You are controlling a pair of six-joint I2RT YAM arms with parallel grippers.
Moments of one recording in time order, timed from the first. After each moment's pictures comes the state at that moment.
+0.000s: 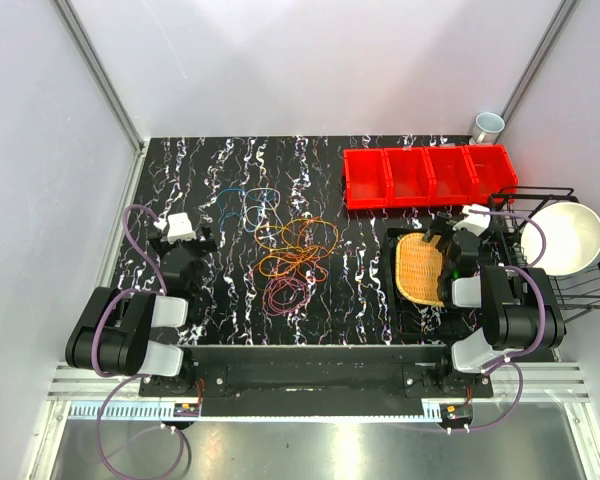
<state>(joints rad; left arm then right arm) -0.13 1.39 0.18 1.16 -0.37 0.00 -0.06 1.54 0.32 1.02 0.24 0.15</state>
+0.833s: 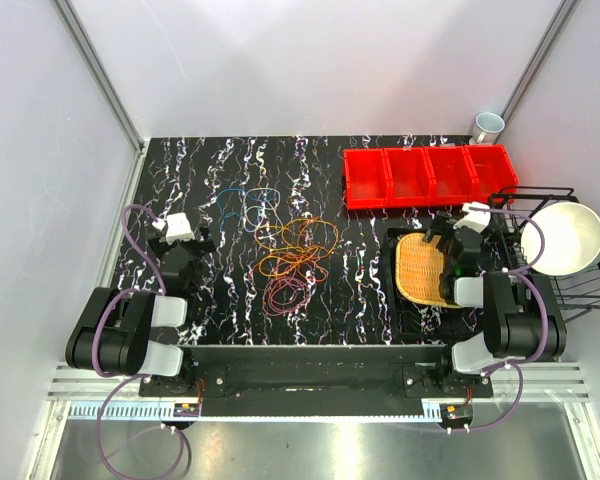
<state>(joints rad) -0.12 1.39 0.18 1.14 -0.37 0.00 -0.06 1.49 0.34 0.94 0.22 0.13</state>
